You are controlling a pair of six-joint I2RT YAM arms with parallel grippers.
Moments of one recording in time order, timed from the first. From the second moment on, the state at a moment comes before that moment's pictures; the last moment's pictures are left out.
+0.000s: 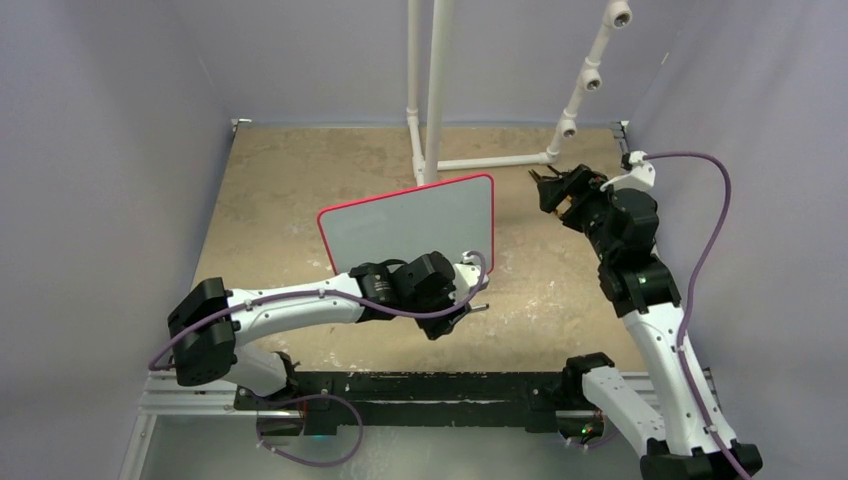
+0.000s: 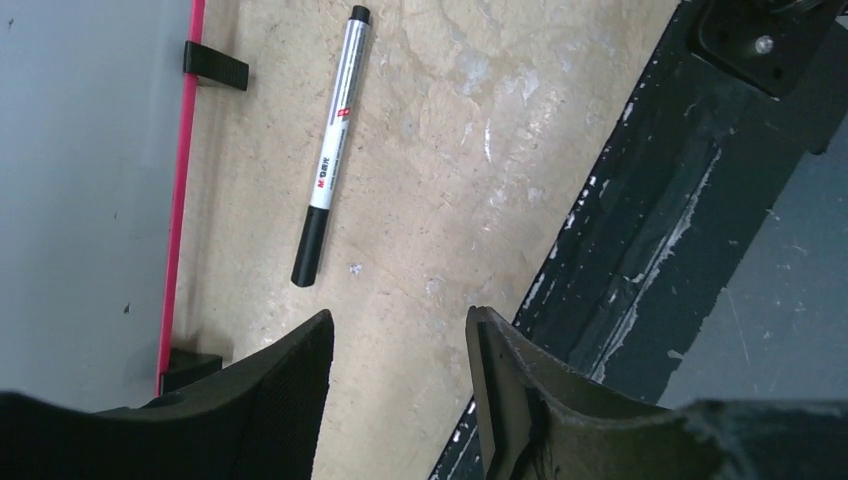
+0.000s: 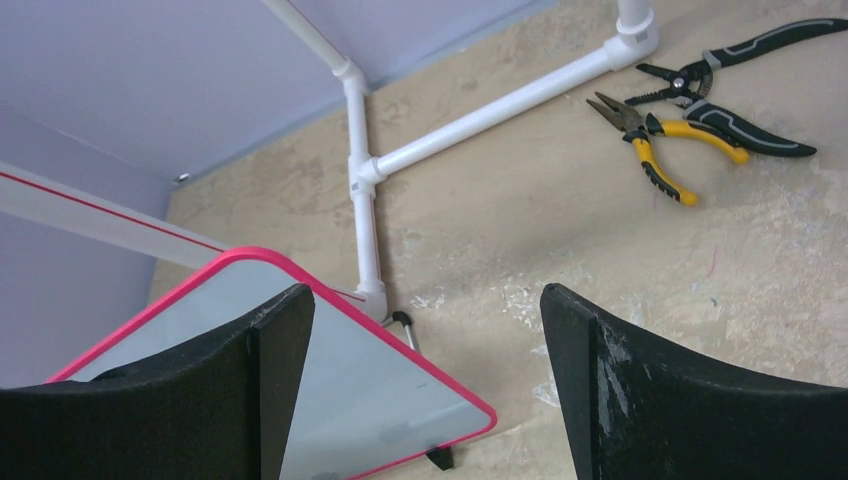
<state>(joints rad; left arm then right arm) -1.15 1.44 1.04 -0.50 0.05 -0.12 0.18 0.83 0.95 -0.36 0.08 0.59</state>
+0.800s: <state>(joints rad) -1.09 1.59 0.89 -0.26 0.00 -0.01 0.18 0.68 0.93 -0.33 0.09 0.59</state>
